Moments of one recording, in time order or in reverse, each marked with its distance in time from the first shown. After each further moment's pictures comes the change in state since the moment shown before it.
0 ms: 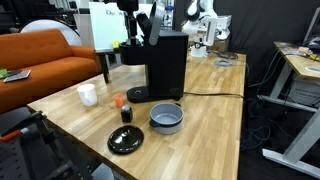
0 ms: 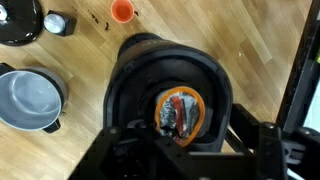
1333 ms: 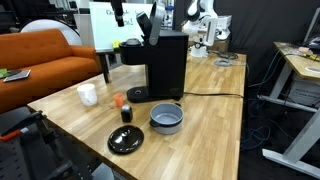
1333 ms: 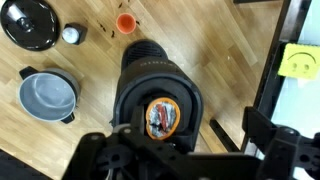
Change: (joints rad) arm 0.031 -0.199 0.031 -0.093 -0.091 -0.068 0.135
